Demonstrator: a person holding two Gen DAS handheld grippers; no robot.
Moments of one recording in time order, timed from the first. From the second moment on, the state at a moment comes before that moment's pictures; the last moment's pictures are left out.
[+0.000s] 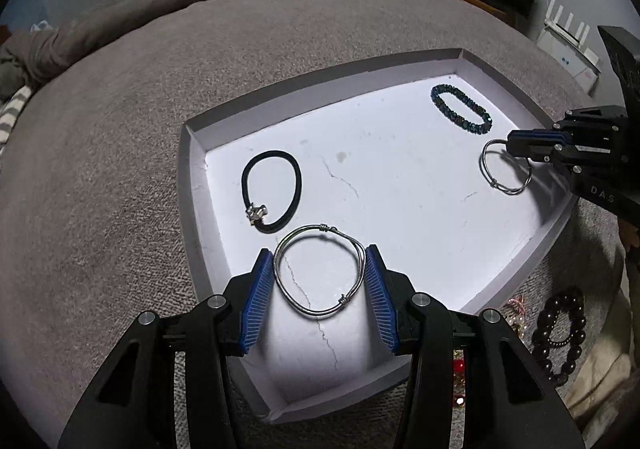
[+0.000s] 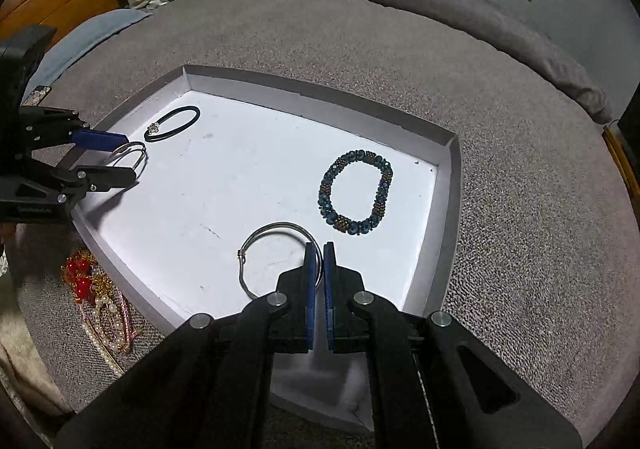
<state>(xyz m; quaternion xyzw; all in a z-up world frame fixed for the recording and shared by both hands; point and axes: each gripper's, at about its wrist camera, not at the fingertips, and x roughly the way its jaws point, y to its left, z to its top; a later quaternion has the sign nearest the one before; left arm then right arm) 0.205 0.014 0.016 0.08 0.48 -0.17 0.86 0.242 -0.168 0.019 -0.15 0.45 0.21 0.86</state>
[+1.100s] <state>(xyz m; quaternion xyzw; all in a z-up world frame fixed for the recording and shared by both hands) 0.148 0.012 0.060 0.08 0.42 -0.15 0.89 0.175 -0.187 0.074 -0.09 0.37 0.20 0.90</state>
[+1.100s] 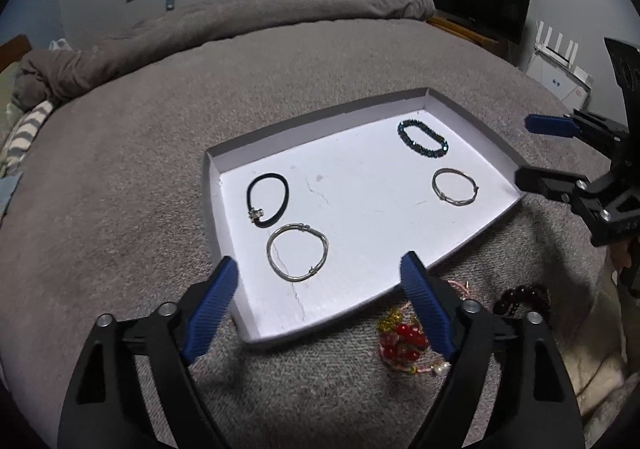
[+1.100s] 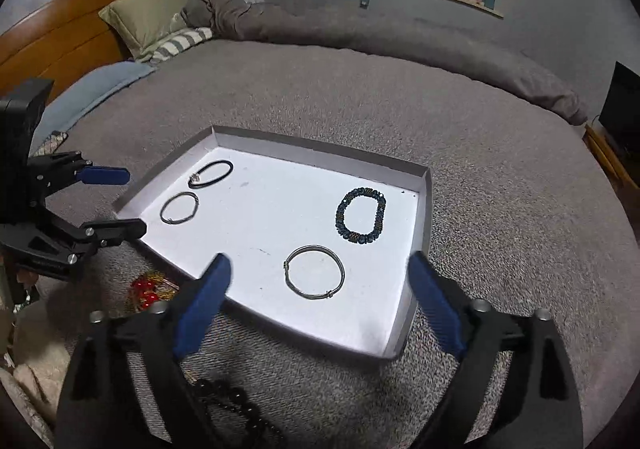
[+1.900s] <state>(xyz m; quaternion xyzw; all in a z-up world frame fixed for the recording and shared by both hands) 0.067 0.011 0.039 0.07 0.37 -0.16 0.91 0.105 -0.203 0.055 -0.10 0.30 0.15 0.94</state>
